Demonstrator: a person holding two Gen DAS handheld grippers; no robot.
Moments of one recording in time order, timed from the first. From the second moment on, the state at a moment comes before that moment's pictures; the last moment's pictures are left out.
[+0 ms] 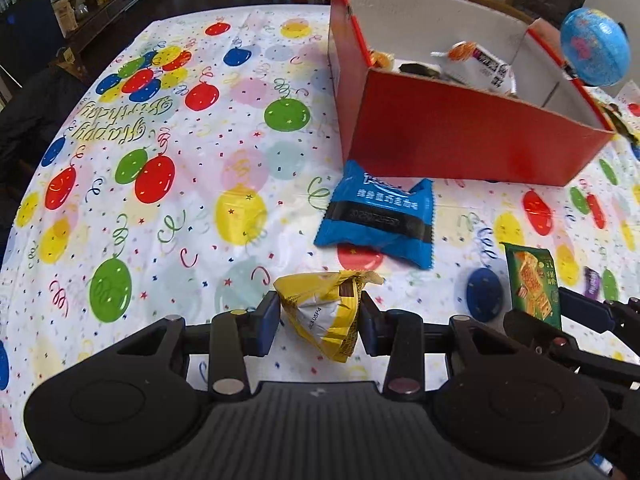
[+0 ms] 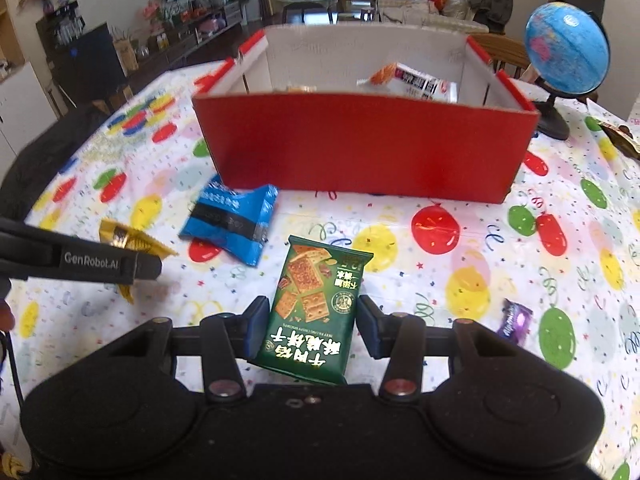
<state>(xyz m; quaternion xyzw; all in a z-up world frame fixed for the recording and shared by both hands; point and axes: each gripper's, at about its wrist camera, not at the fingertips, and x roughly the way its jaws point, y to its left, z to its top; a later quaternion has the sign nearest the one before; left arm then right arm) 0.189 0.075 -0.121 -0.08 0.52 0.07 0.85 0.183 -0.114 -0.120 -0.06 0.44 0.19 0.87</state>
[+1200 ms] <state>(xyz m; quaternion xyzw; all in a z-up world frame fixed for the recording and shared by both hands) 0.236 0.061 0.010 -0.07 0.42 0.03 0.90 0.225 -0.136 0.002 -0.05 0.35 0.18 0.92</state>
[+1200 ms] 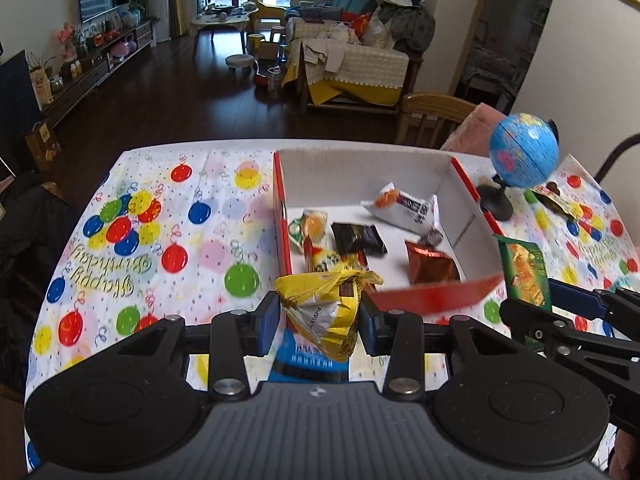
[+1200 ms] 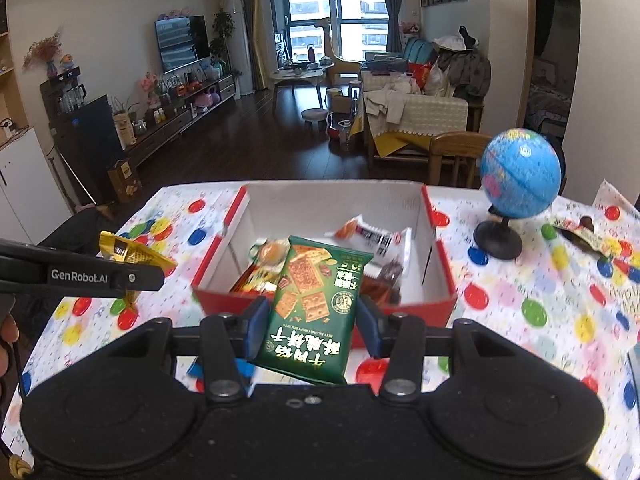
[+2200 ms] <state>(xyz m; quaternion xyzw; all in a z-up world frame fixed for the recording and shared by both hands) 0.387 0.036 -0.066 -0.03 0.48 0.04 0.88 0.374 -0.144 -0.069 -0.07 0.41 0.19 0.89</state>
